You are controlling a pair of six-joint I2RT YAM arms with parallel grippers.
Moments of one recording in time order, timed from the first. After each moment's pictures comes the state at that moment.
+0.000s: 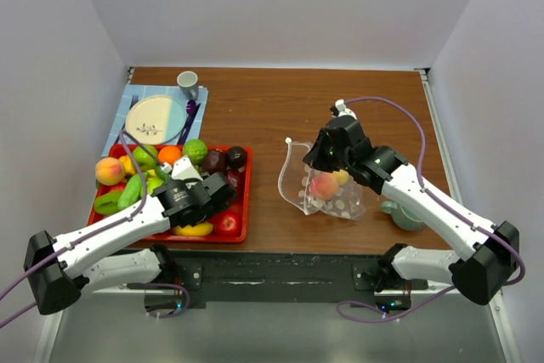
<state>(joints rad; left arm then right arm) -0.93 1.02 0.82 -1.08 -0.57 -1.48 0.68 1.20 1.06 -0.55 0.11 0.78</state>
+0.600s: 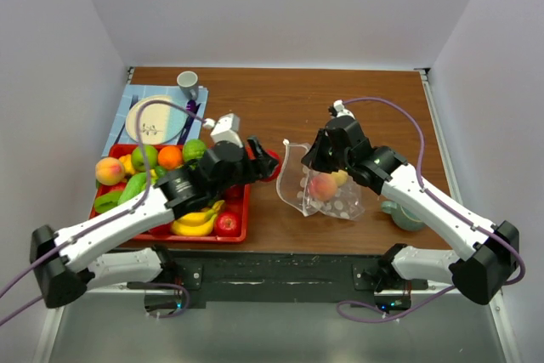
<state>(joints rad) -0.93 1.07 0.95 -0.39 -0.35 -0.94 0.69 1.20 1.06 -0.55 0.09 0.79</state>
